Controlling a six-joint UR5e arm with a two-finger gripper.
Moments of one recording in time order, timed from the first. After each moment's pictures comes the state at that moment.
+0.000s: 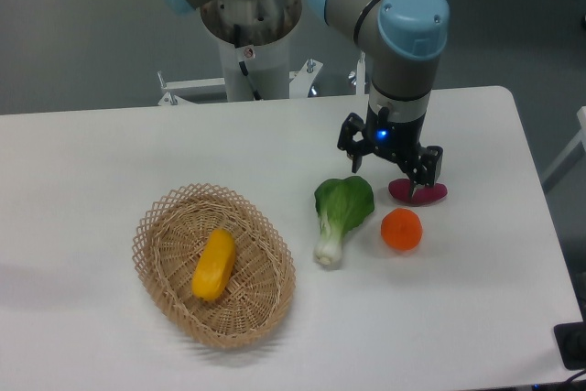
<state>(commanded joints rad) 2.61 -1.77 -1.68 -1.10 1.48 1.17</state>
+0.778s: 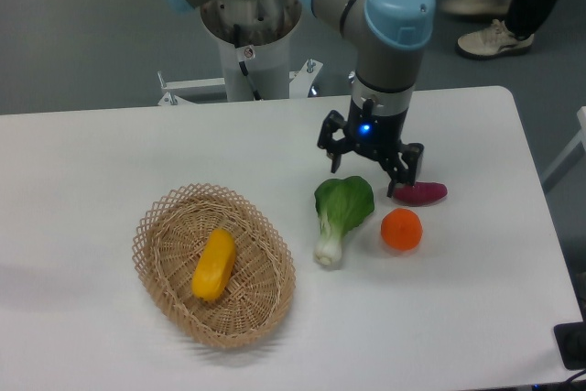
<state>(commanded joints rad) 2.53 -1.71 -1.74 -1.09 1.37 0.98</state>
